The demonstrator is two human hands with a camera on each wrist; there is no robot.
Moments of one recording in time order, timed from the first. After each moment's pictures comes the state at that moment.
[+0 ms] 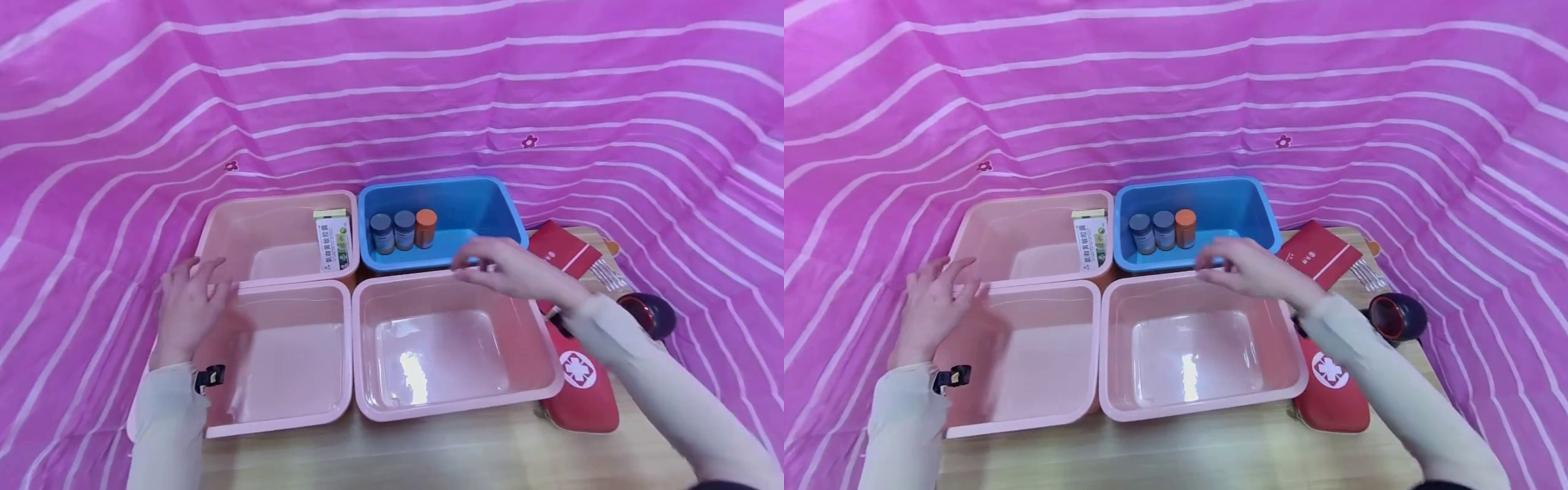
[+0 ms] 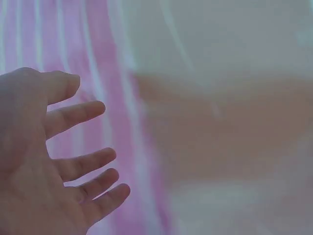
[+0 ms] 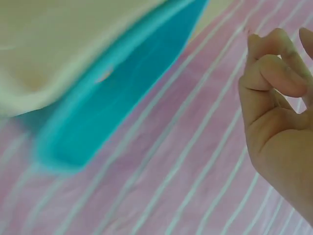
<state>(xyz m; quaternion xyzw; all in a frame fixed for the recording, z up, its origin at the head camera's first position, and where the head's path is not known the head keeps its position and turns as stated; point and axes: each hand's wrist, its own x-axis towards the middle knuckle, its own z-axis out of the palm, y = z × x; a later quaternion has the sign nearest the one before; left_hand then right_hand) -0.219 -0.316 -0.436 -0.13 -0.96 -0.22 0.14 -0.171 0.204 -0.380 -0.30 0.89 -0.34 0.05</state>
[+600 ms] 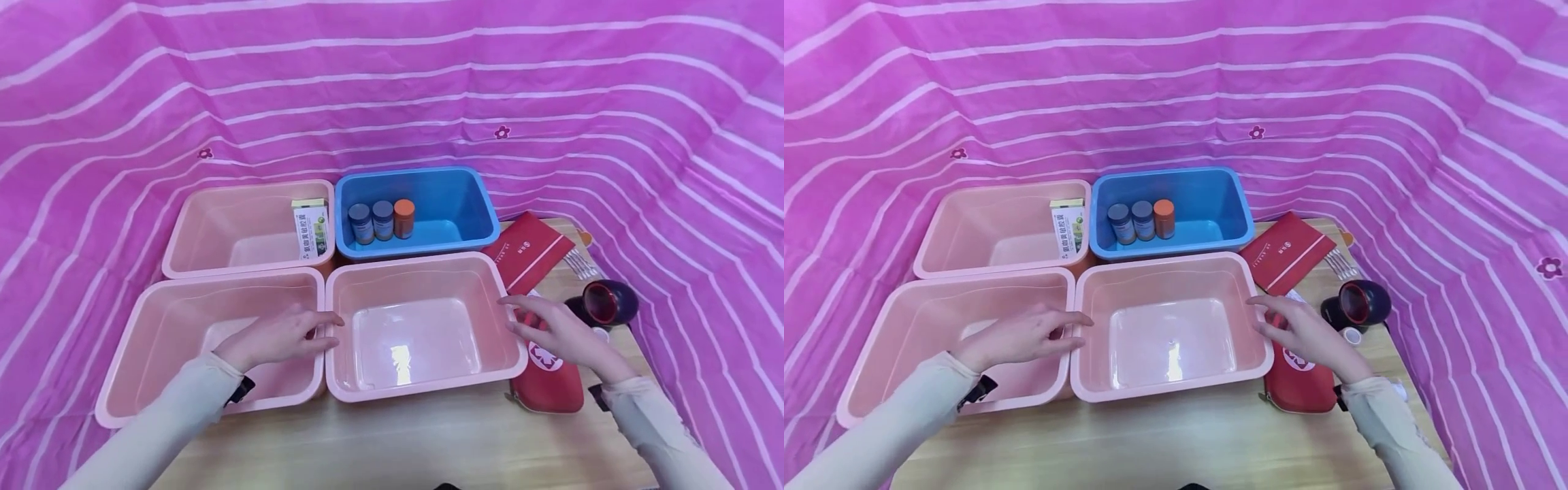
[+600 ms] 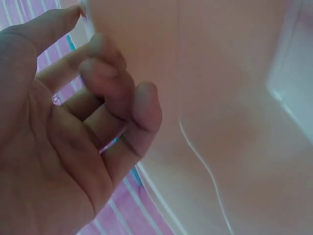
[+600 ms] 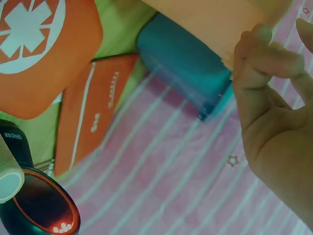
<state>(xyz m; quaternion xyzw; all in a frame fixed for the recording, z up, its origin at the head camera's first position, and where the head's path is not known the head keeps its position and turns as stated) -0.160 -0.167 -0.433 -0.38 -0.88 -0.18 -0.23 -0.052 0.305 -0.459 -0.15 0.94 -0.30 0.04</state>
